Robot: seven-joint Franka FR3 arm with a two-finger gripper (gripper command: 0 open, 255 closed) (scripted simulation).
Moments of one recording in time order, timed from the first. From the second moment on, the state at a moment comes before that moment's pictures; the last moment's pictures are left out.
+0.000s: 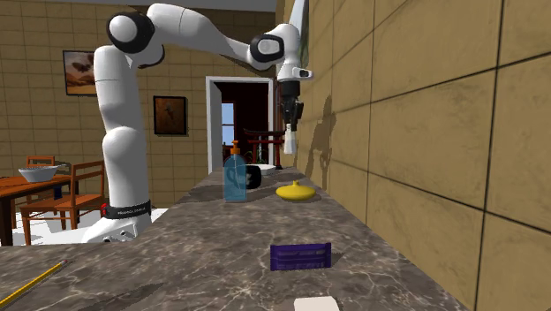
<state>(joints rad) -0.10 -0.08 -0.35 -1.86 0.07 1.85 -0.36</state>
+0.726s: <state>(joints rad) 0.00 -0.27 -0.18 -2.04 0.03 1.86 -0.07</state>
